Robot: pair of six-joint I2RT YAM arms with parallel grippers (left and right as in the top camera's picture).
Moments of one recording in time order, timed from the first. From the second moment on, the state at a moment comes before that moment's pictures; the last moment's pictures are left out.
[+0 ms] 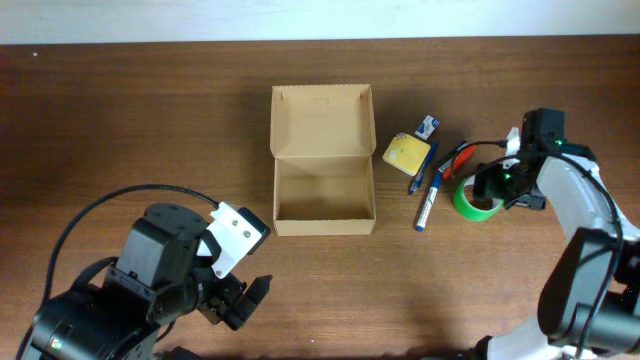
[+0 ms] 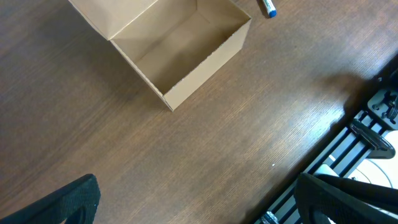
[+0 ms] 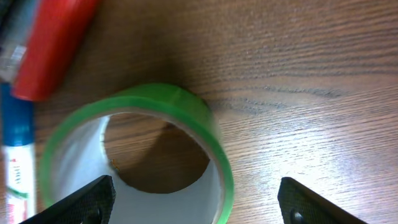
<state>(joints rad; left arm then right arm) -0.51 0.92 1.35 -1.38 0.12 0.21 -0.24 1.76 1.16 -0.79 0.00 -0.02</state>
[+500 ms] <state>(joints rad) -0.51 0.92 1.35 -1.38 0.12 0.21 -0.24 1.81 1.16 -0.77 0.04 -0.04</state>
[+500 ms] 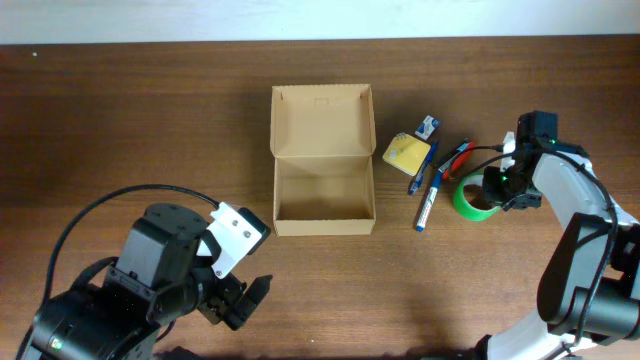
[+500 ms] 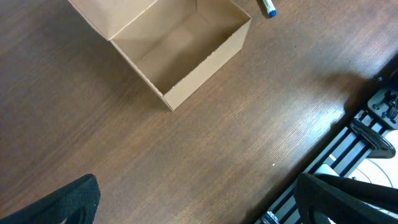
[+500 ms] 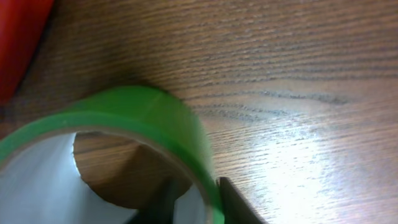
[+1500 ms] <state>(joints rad) -0.51 0.92 1.35 -1.38 0.12 0.21 -0.10 1.82 1.70 -1.10 -0.02 0.08</state>
